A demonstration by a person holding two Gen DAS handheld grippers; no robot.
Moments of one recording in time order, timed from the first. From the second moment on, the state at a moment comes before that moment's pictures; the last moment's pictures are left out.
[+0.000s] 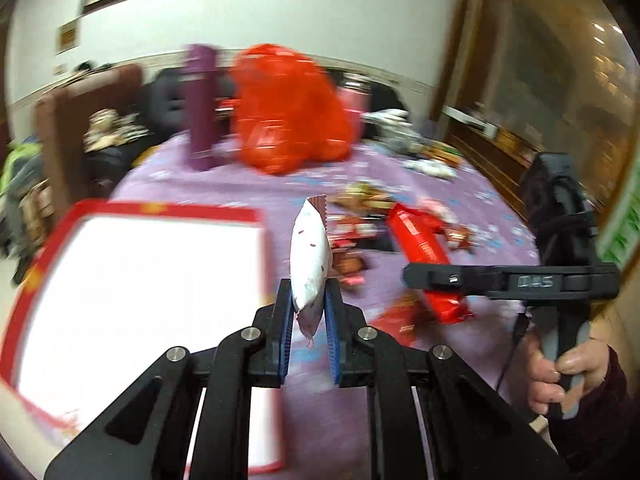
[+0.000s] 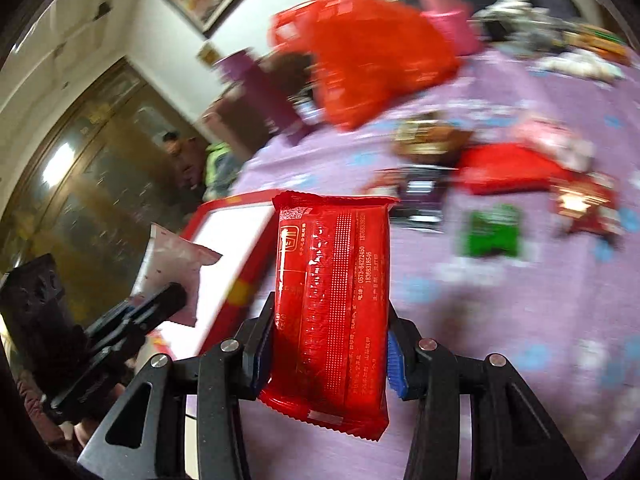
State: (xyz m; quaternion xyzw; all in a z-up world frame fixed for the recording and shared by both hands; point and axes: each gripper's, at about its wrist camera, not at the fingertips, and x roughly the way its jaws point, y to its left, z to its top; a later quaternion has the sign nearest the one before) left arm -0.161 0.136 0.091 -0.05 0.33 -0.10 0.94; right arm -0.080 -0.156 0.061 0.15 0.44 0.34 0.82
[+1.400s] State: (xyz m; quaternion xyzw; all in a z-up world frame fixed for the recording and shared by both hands) left arm -0.154 0.048 0.061 0.04 0.39 -0.16 0.91; right arm -0.061 -0.284 0.074 0.12 0.34 0.12 0.92
